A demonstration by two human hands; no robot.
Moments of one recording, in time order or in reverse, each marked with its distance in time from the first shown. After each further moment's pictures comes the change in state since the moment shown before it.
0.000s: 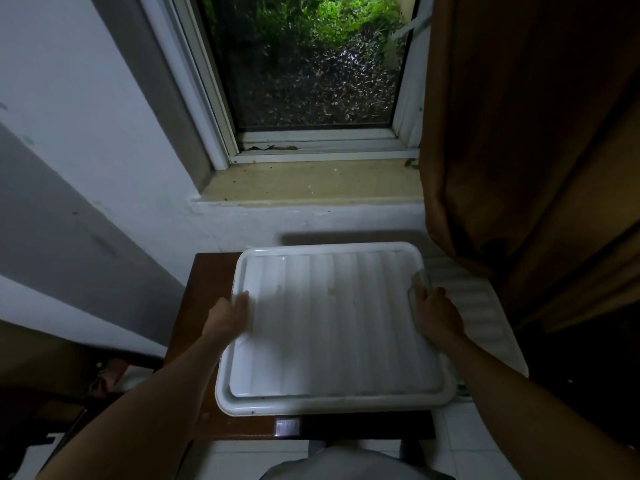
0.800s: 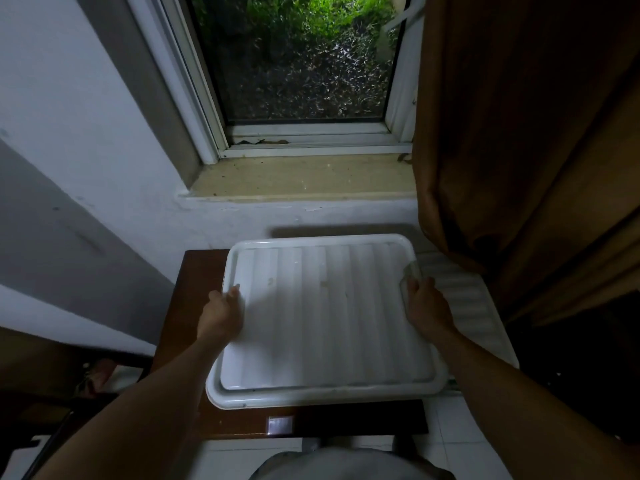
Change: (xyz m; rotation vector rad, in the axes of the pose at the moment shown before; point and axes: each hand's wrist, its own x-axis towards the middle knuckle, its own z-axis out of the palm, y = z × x) left_hand 0.001 0.001 0.017 0.130 0.148 0.185; right_hand 0.004 -0.002 0.005 0.038 0.061 -0.096
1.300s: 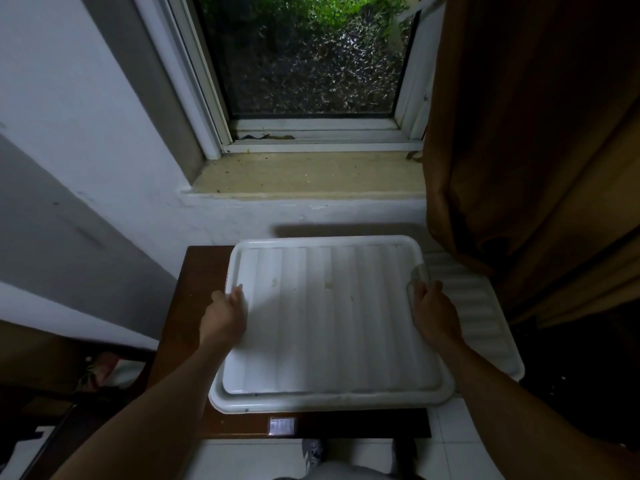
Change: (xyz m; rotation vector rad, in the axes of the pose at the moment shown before) left_hand 0.002 -0.003 0.006 -0.058 0.065 -0.055; right_hand 0.005 0.004 0.009 -0.017 0.042 0.007
